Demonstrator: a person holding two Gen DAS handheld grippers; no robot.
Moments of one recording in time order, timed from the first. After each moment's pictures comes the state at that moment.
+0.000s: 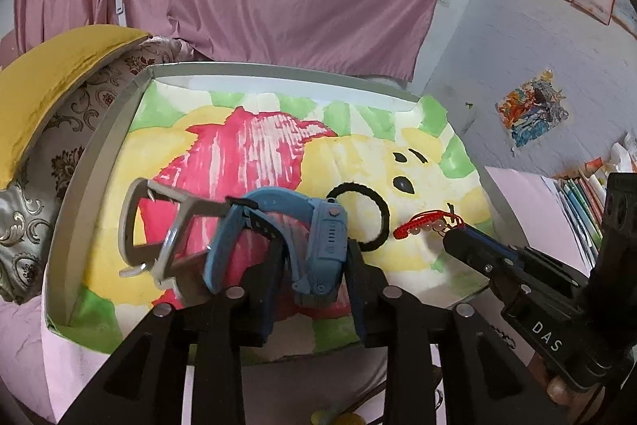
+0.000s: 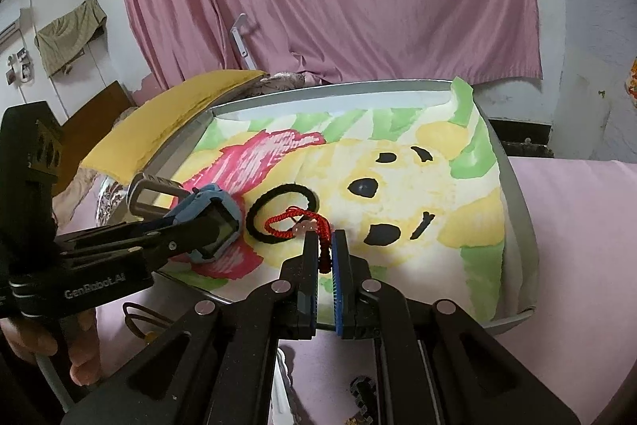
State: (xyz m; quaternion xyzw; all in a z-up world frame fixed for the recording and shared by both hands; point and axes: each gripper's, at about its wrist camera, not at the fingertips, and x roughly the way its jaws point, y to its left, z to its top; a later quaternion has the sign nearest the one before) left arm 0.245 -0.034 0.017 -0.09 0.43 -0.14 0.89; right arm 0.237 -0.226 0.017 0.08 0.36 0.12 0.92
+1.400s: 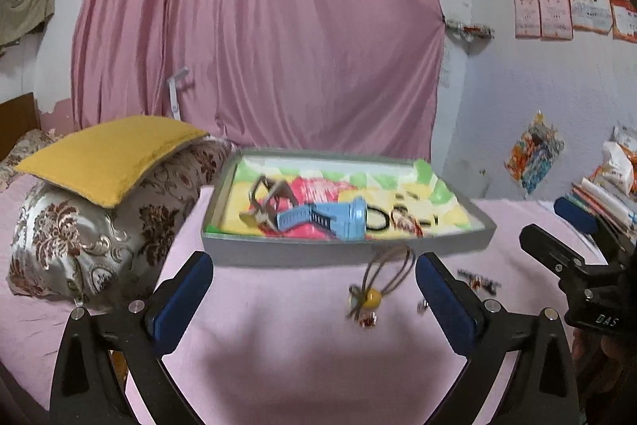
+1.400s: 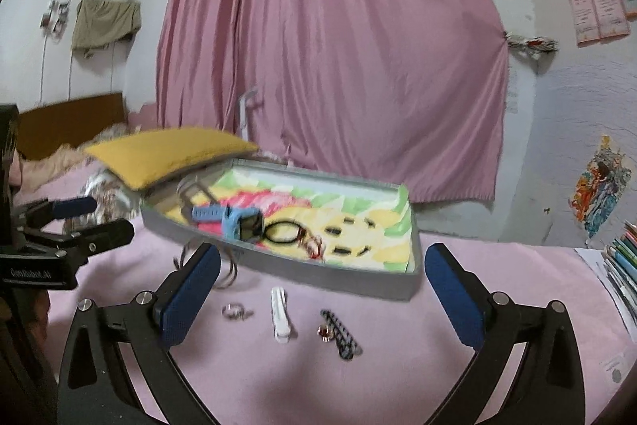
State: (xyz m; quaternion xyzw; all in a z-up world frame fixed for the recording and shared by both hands) left arm 0.086 -0.001 0.046 -0.05 0.24 -0.07 0.97; right arm 0.083 -0.232 0.068 -0.05 0.17 0.08 0.98
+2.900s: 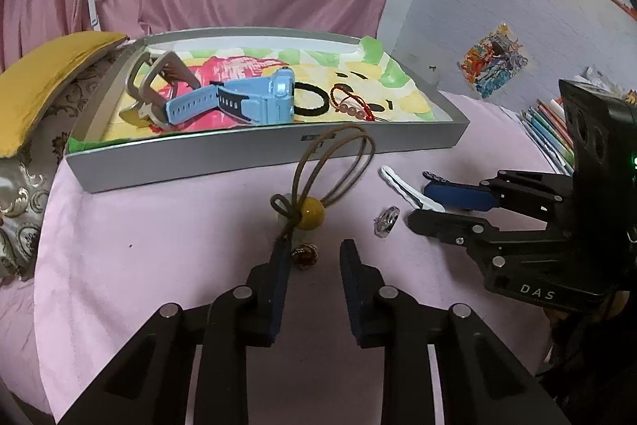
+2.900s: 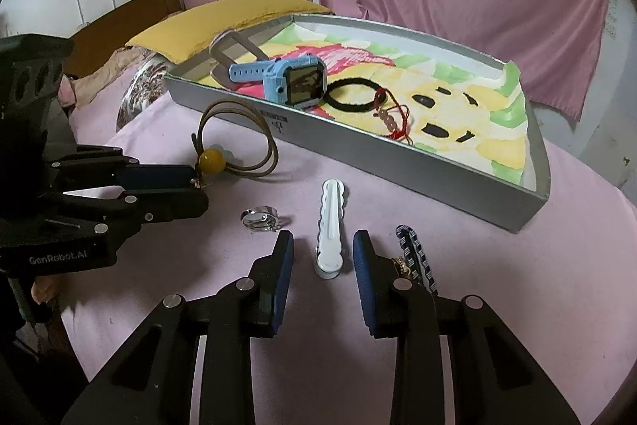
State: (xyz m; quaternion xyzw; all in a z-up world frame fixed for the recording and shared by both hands) left arm 0.137 -0.041 0.000 -0.03 0.43 -0.19 0.88; right arm 0.155 -0.209 0.009 -0.08 0.42 0.21 0.88
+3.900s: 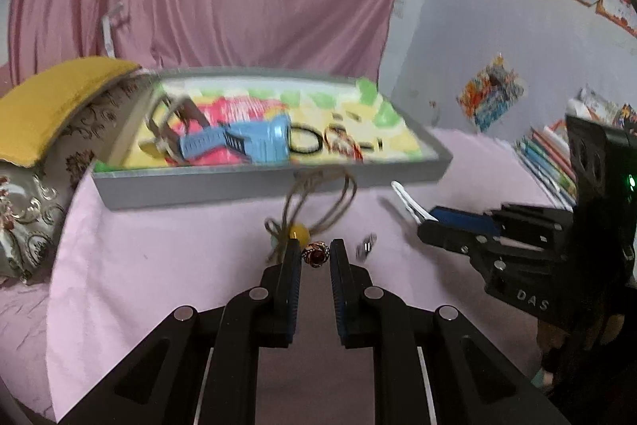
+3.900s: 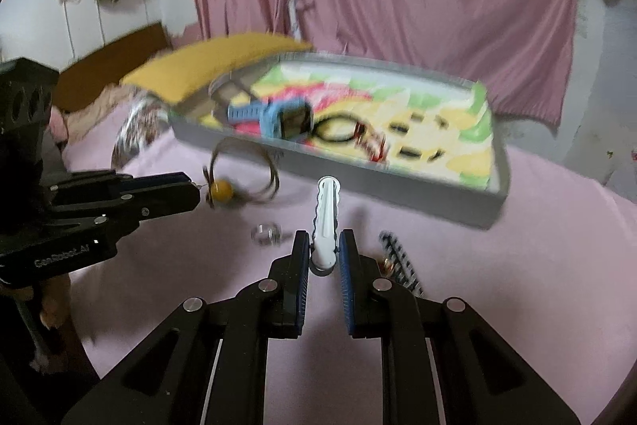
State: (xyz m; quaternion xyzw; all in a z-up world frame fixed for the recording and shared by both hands) left arm 0.114 -0.036 0.024 -0.05 0.35 -0.17 0.92; right arm 0.128 -0.224 0.030 -0.04 0.35 0.18 0.92
